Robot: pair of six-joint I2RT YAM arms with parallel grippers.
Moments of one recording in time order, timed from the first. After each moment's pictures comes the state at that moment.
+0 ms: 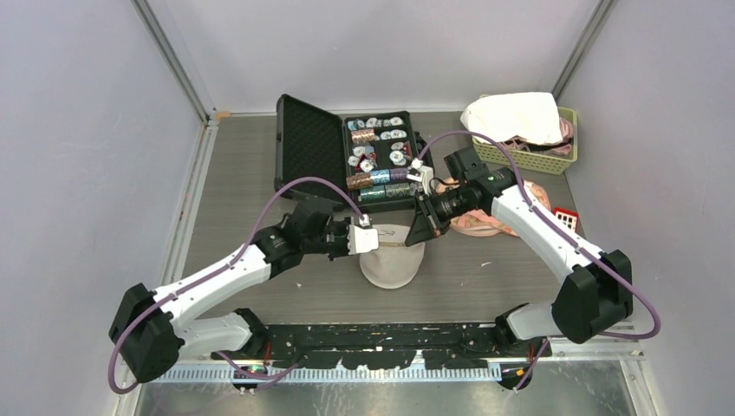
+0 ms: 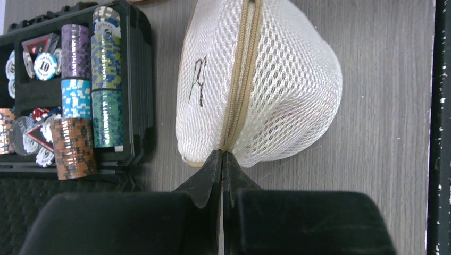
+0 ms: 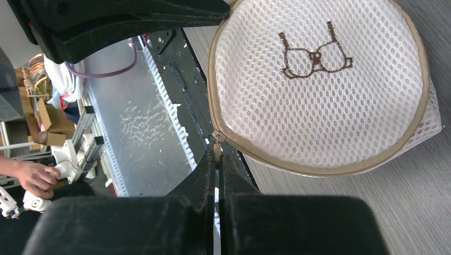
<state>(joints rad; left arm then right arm) -0.78 1.13 0.76 -0.25 0.37 0.71 0.43 1.38 1.15 -0.86 -0.88 -0.07</state>
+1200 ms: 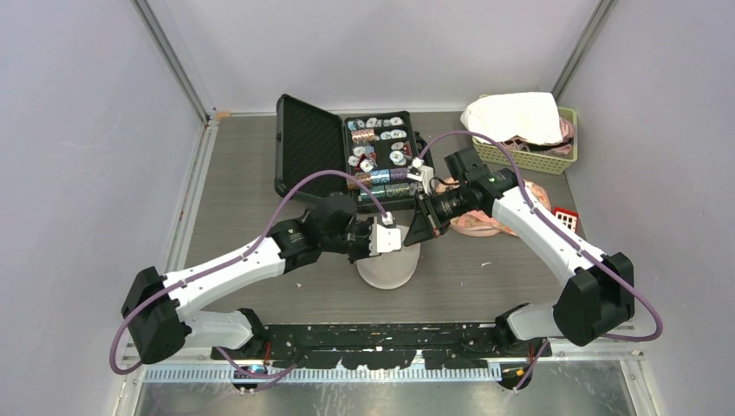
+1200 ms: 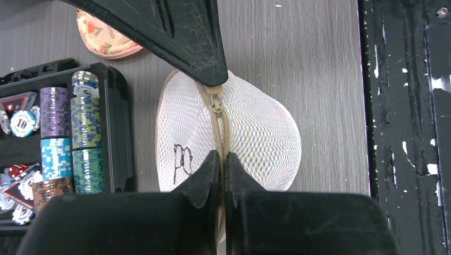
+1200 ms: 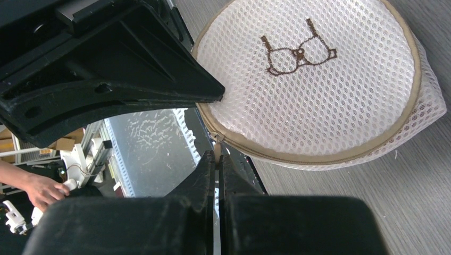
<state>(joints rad) -0.93 1.24 0.93 -0.28 0.39 0.58 0.44 1.37 1.14 -0.85 -0.89 -0.02</state>
